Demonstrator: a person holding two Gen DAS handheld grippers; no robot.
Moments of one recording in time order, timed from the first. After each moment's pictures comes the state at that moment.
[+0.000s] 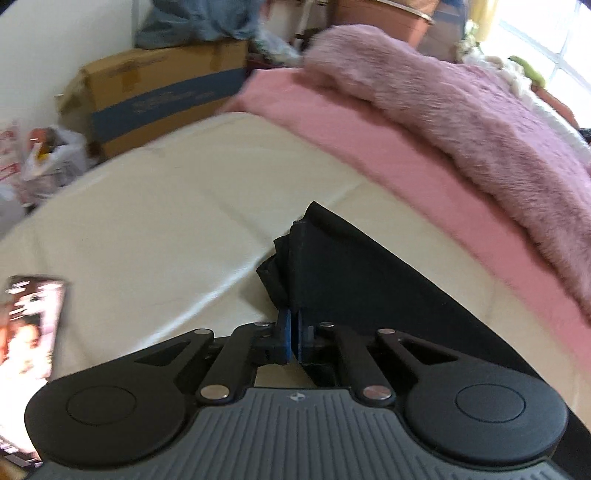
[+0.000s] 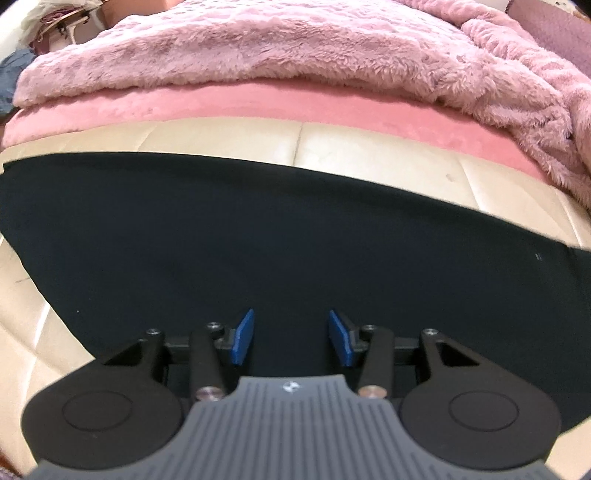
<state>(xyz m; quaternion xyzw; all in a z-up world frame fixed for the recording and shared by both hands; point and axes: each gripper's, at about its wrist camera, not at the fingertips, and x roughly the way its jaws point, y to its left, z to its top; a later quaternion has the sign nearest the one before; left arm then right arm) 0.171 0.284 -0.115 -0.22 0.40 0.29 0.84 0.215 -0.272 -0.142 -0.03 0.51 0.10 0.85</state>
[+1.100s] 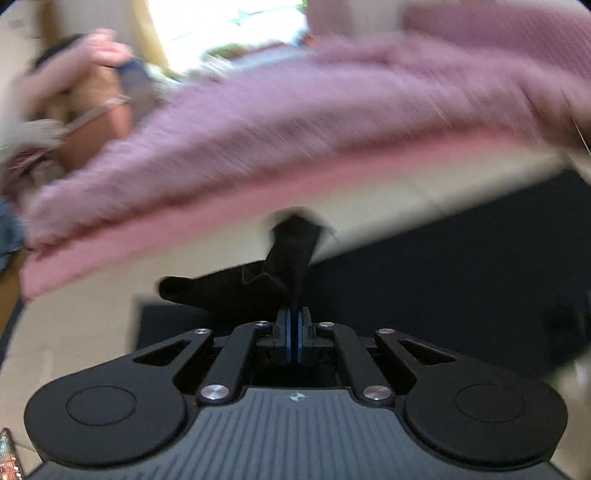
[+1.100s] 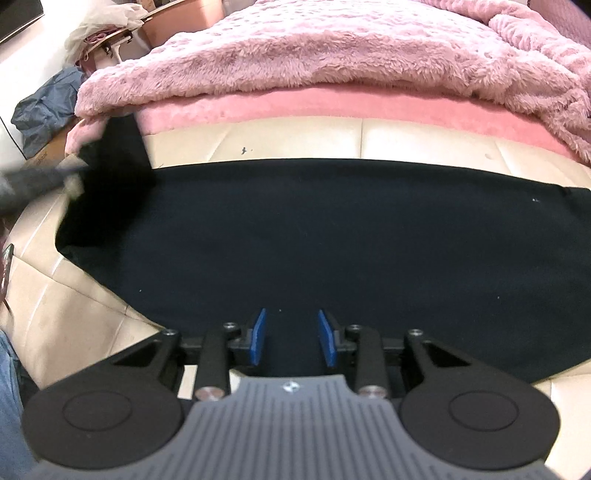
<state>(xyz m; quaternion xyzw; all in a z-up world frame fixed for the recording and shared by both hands) 0.133 -0.052 -0.116 0.16 0.38 -0.06 0.91 0.145 -0.258 -0.119 0.02 0.50 0.17 0.85</state>
